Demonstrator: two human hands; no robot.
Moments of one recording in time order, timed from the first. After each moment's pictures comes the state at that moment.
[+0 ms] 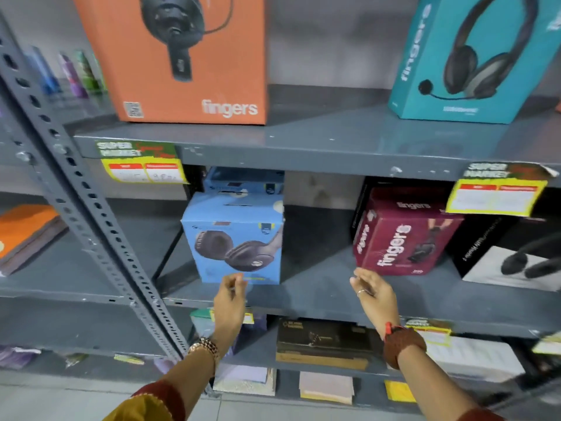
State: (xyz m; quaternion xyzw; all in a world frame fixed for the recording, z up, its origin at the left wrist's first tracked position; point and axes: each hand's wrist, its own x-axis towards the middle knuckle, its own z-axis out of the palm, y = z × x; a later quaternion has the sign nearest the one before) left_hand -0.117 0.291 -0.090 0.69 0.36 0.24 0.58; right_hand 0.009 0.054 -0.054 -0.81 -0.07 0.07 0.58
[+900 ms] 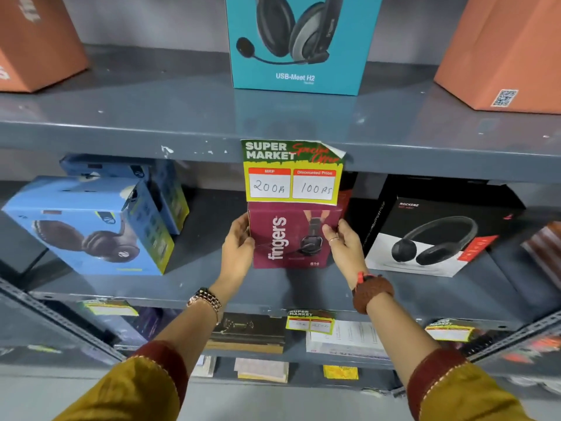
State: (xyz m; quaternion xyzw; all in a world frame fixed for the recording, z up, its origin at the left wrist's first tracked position) left_hand 0.071 0.086 -0.035 0.67 0.24 0.23 0.66; right_hand 0.159 -0.094 -0.009 -0.77 -0.12 0.13 0.61
